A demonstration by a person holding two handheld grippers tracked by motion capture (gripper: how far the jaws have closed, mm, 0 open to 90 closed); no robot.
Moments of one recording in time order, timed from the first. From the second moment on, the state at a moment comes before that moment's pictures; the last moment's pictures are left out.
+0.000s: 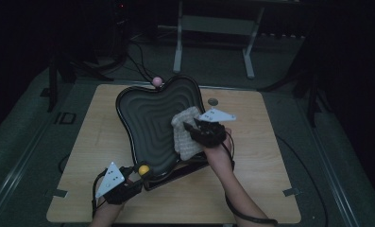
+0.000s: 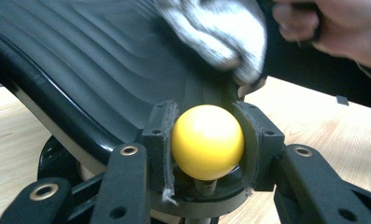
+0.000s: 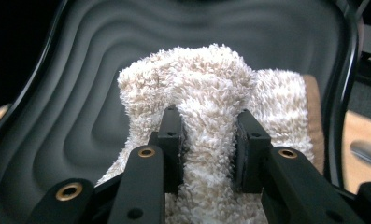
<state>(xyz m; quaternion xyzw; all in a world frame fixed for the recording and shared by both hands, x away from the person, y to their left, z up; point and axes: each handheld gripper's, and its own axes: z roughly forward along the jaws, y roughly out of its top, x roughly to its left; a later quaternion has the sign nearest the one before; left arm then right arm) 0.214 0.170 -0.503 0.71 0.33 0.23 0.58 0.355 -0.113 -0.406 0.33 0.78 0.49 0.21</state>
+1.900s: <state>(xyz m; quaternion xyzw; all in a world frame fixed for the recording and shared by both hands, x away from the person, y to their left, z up) 0.214 0.170 -0.504 0.71 0.33 0.23 0.58 0.420 -0.081 -0.401 0.36 0.79 0.45 0.22</state>
